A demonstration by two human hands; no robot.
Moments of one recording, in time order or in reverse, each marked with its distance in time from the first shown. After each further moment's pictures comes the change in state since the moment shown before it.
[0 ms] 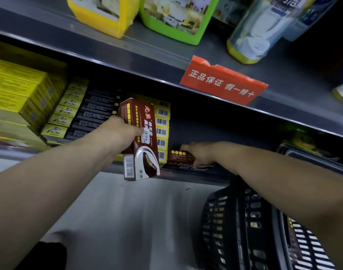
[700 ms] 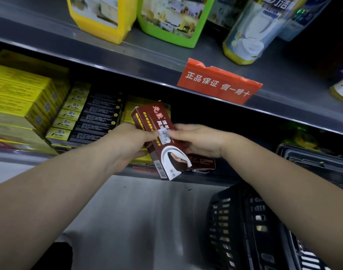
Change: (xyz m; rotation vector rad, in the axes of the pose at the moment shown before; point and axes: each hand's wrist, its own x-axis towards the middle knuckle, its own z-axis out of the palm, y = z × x) left_hand -0.015 0.002 0.014 -0.181 -0.191 -0.007; right_hand -0.065 -0.050 -0.043 1.382 0.021 -0.273
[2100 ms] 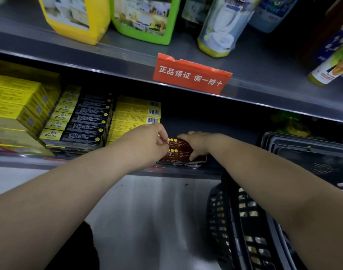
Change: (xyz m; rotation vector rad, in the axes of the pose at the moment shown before) left_hand -0.026 0.002 0.038 0.925 -0.074 0.383; right_hand 0.031 0.065 -0.064 -1.358 0.181 0.225
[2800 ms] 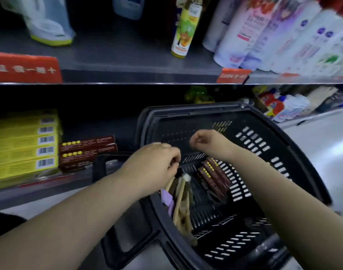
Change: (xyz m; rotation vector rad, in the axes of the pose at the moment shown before) left_hand -0.016 0.159 0.168 0.350 -0.091 0.705; right_hand -0.256 0.150 0.099 0.919 0.568 0.286
